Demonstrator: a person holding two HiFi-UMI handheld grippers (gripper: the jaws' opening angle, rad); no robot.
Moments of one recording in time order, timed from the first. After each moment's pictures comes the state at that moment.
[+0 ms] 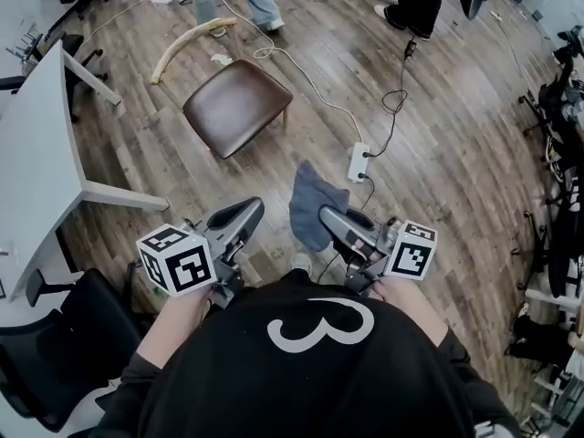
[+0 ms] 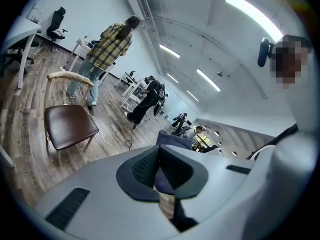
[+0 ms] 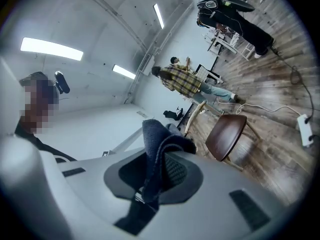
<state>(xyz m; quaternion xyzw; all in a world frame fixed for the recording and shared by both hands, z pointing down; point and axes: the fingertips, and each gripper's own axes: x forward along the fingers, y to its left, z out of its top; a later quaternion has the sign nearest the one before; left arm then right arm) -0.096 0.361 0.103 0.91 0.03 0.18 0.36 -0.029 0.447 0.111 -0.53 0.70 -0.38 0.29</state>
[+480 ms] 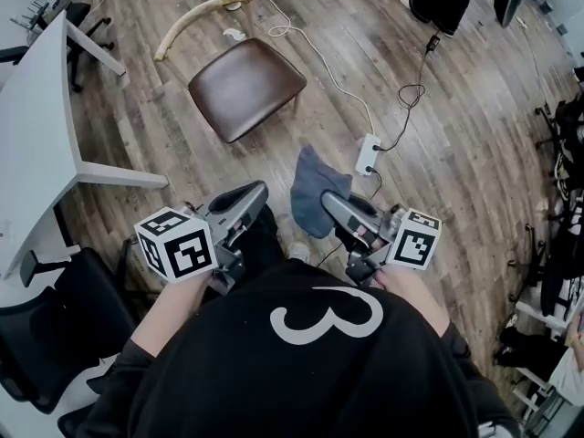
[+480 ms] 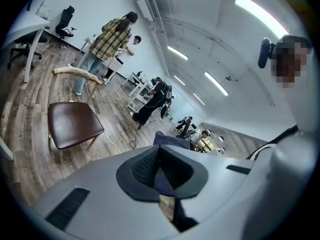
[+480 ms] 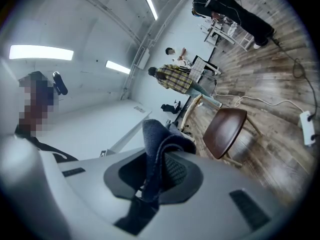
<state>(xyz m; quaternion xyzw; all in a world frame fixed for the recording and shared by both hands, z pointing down) -0.070 0.327 0.126 0.90 0.00 0.18 0.39 -0.002 0.405 0.136 -0.51 0.70 -0.41 0.27</state>
